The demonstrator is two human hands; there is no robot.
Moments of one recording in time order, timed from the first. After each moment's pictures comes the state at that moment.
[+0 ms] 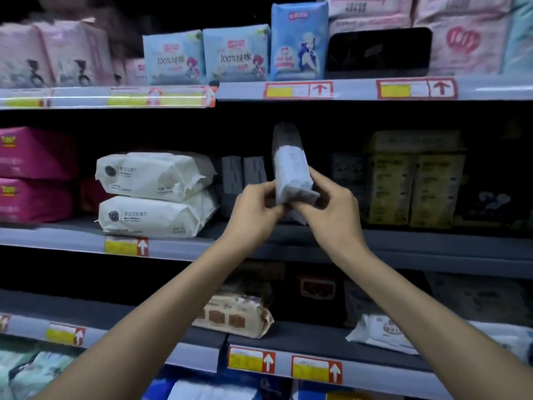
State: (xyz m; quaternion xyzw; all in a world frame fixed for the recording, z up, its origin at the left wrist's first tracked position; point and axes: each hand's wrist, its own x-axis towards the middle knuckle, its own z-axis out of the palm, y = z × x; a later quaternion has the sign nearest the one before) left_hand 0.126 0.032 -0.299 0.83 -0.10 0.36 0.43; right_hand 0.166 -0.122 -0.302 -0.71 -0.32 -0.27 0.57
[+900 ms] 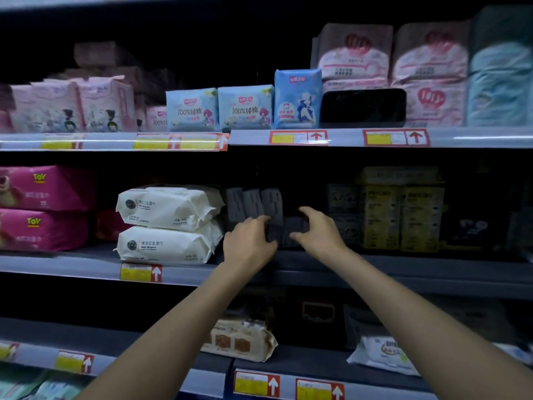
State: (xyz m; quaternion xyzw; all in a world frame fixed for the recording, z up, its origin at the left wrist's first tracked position) left_hand 0.130 0.048 -0.293 0.93 0.09 0.32 0.14; right_hand 0.182 -0.106 -0.275 -0.87 -0.25 -0.18 0.39
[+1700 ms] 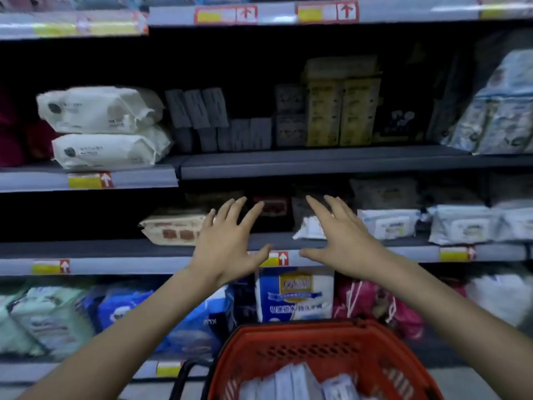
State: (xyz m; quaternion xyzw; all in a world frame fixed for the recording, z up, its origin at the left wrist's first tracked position) left_hand 0.023 -0.034 -0.447 0.97 -0.05 0.25 -0.01; right_hand 0.056 -0.279 -0.417 -0.96 -0.24 -0.07 0.15
